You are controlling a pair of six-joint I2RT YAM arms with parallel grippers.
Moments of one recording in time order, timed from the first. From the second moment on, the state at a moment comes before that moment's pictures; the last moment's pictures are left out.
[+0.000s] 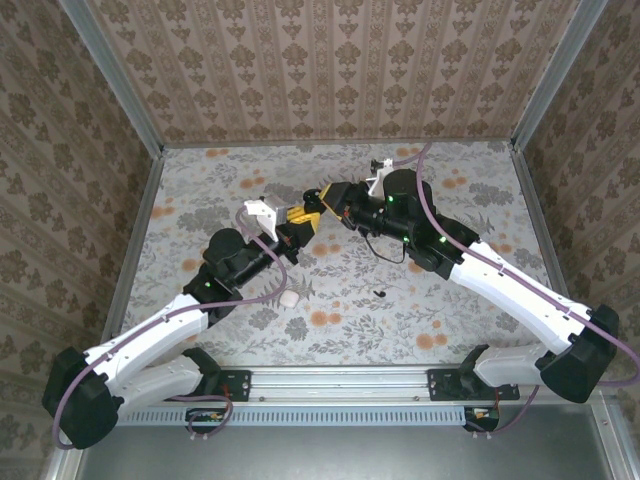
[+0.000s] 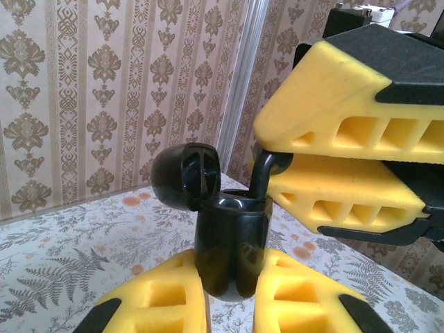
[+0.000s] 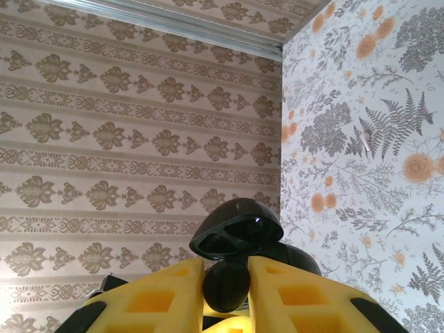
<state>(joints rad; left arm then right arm) -0.77 0.98 0.62 0.44 0.17 -0.24 0.73 1.27 1.22 -0.19 -0.15 1.26</state>
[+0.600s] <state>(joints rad) -0.77 0.98 0.62 0.44 0.18 -0.24 0.73 1.28 1.27 -0.28 -0.15 1.20</state>
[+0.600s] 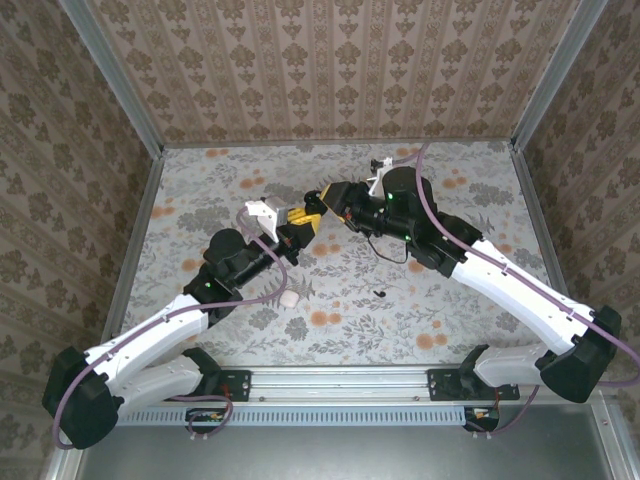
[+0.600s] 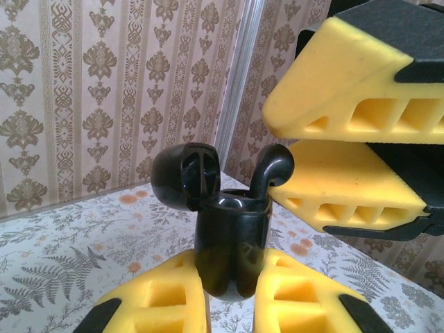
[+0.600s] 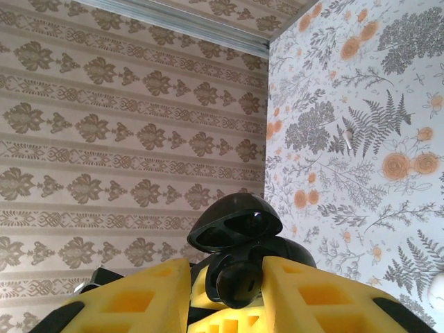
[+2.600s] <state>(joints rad) -0.76 1.07 0.62 0.57 0.33 -0.10 0.73 1.39 1.62 -0.83 -0.12 0.74</state>
